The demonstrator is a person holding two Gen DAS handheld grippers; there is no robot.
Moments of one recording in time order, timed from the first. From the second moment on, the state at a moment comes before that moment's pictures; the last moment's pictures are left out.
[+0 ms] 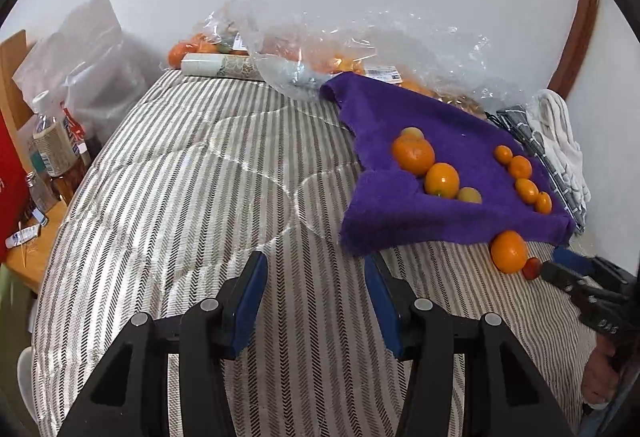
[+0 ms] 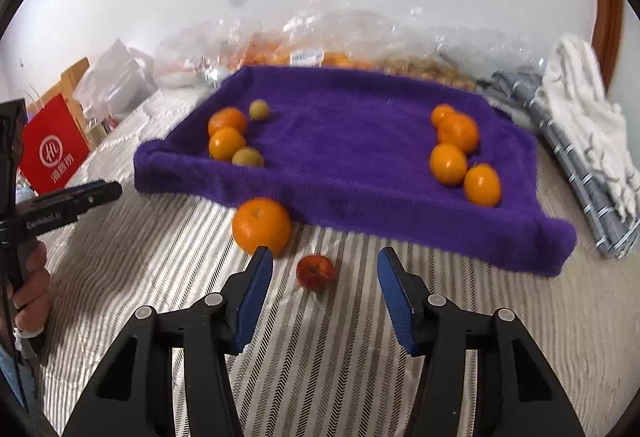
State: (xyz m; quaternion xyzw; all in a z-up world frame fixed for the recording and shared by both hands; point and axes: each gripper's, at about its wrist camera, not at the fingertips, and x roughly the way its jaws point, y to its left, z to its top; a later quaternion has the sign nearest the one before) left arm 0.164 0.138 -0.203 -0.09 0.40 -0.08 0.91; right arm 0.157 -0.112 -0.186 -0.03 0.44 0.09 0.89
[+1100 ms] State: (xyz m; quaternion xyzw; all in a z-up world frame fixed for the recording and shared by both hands) left arm 0.151 0.071 -0.198 -0.09 0.45 -0.10 0.89; right arm 0.108 -0.221 -0.157 0.00 0.41 0.03 0.91
